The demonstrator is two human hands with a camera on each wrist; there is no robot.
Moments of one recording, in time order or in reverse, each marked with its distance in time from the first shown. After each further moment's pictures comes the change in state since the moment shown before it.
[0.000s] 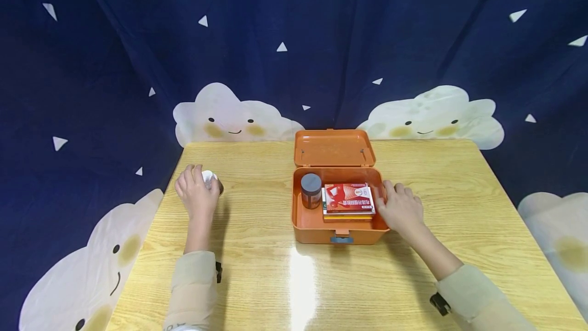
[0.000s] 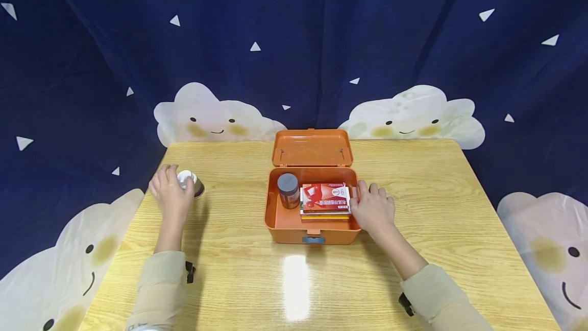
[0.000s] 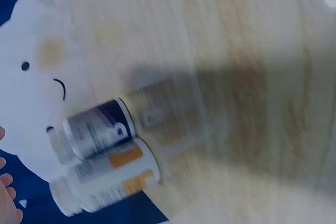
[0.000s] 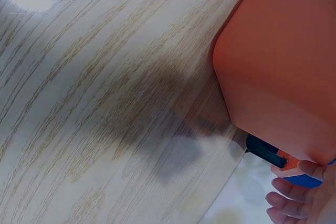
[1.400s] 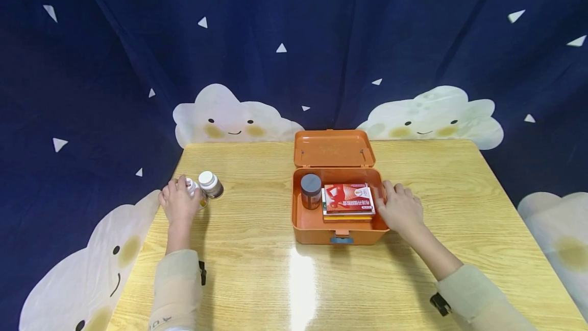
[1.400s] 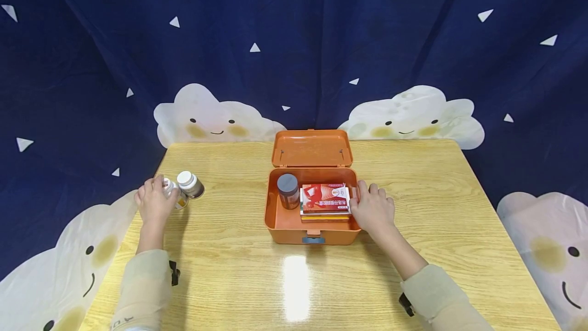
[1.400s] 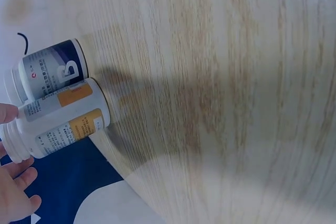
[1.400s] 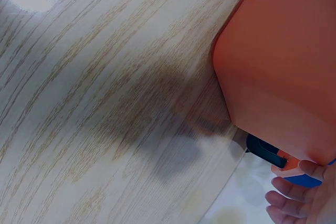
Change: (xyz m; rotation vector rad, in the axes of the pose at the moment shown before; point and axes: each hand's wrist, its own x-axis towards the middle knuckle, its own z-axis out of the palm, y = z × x) left_hand 0.002 -0.055 -0.015 0.127 -0.420 -0.211; right_hand 0.000 0.000 0.000 0.002 -0.006 0.006
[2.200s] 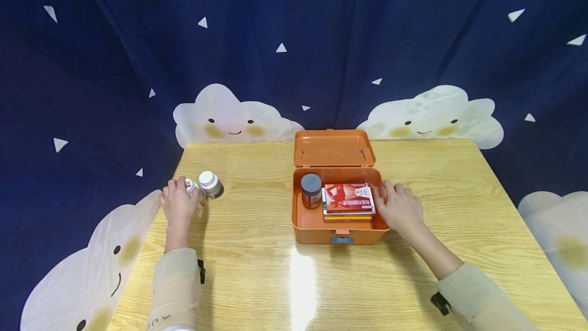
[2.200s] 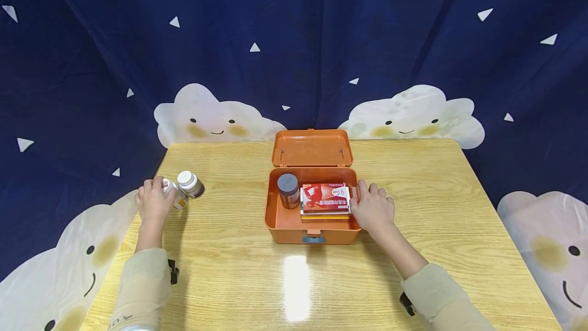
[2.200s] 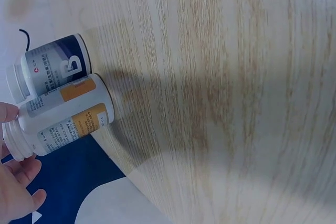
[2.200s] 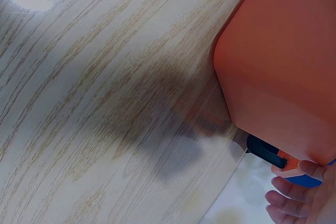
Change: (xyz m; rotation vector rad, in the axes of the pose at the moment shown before) left_hand 0.002 0.000 -0.005 -0.004 -0.031 -0.013; right_hand 0.000 0.000 0.000 0.003 0.010 -0.003
